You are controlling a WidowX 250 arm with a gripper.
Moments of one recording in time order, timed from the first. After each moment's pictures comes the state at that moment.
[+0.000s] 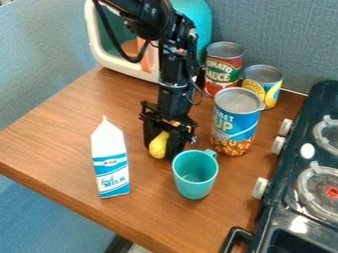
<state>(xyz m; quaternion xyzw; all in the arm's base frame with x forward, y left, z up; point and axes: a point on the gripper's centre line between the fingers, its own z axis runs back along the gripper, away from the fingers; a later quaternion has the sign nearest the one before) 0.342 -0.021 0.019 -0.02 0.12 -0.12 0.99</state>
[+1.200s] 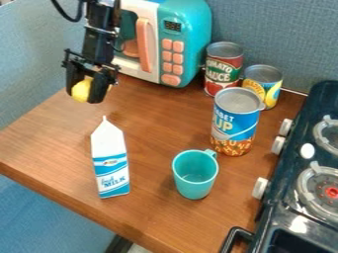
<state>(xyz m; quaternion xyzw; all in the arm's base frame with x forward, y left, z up) 0.355 0.131 0.063 0.04 0.22 0.02 0.98</state>
